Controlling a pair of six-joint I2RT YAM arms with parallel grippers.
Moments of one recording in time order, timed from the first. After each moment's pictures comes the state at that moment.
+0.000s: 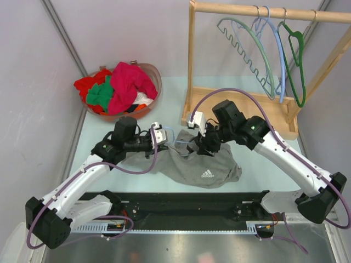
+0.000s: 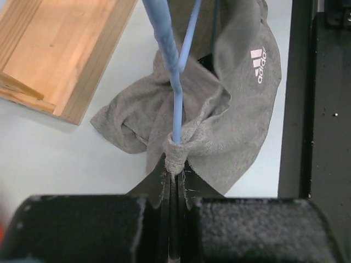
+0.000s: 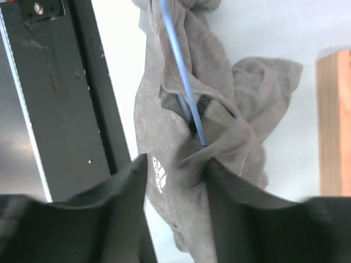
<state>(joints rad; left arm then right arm) -0.55 0.98 0.81 -0.40 0.68 0.55 0.76 1.25 1.32 -0.90 -0.43 -0.40</state>
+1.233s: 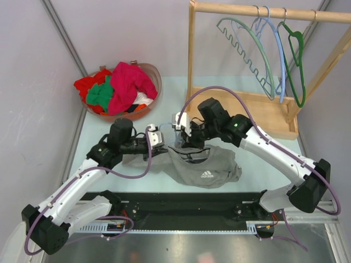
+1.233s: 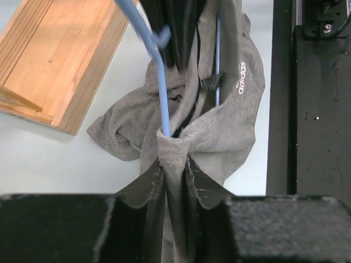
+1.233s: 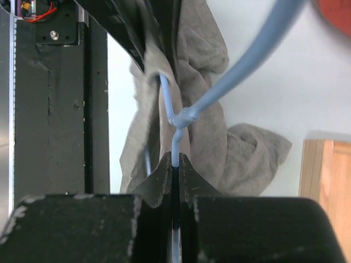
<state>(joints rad) -0.54 0.92 0.81 -0.41 0.74 0.53 0.82 1.39 1.37 -0.69 -0.53 -0.51</state>
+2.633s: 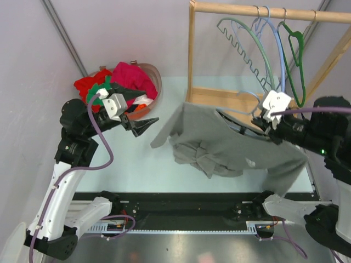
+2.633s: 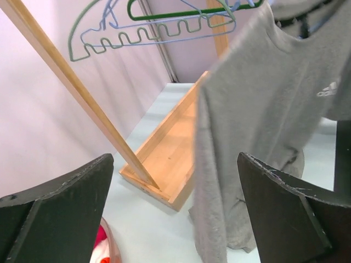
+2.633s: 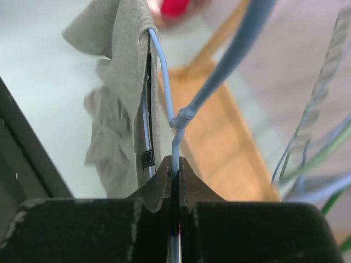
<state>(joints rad) -0.31 0.89 1.23 -0.21 0.81 0.24 0.58 1.10 2.10 -1.31 -0.22 -0.54</state>
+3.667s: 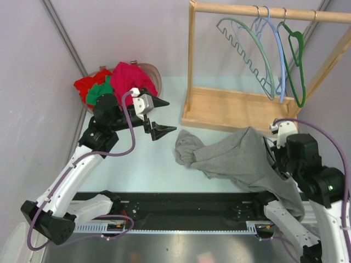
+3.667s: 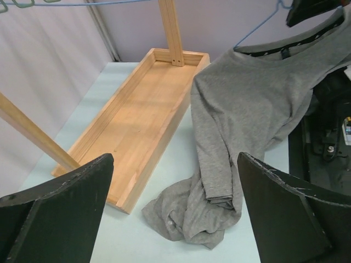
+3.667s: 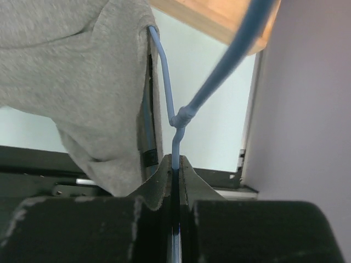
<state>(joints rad) -0.48 1.04 1.13 -0.14 0.82 0.23 0.32 0.65 1.28 -1.37 0.32 -0.15</state>
